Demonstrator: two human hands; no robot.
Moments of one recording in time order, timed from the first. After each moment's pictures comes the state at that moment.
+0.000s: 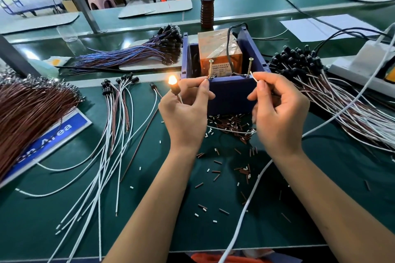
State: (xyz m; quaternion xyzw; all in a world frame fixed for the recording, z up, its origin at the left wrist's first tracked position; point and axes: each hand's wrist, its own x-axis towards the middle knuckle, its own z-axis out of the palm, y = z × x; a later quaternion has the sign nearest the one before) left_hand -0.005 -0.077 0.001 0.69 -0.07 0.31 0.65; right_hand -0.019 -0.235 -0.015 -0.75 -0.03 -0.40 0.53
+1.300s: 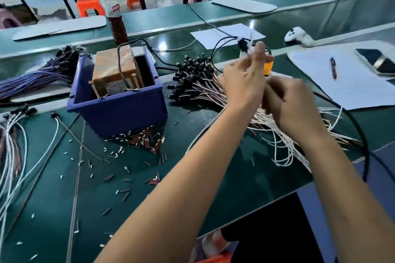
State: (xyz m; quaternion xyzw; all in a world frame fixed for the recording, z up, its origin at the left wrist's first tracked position) left_hand -0.030 -0.351 0.047 0.70 -0.15 -0.05 0.69; right_hand -0.107 -0.425 0.034 -0.89 0.08 -0.29 0.33
